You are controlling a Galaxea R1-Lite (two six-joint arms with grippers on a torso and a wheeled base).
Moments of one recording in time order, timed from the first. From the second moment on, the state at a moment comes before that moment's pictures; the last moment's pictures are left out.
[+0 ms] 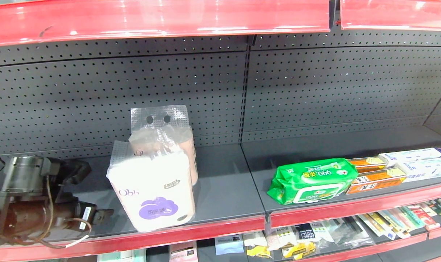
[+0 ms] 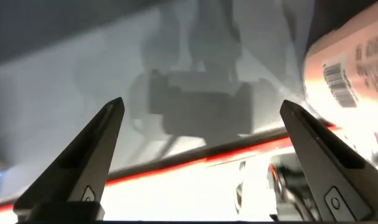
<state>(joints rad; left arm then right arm) 0.01 1.57 -0.43 -0.30 0.00 0.19 0.00 0.00 0.00 0.00 0.01 0.00</state>
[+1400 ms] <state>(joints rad) 0.01 0.01 -0.06 0.08 0.03 0.04 0.00 0.00 0.00 0.00 0.01 0.00</state>
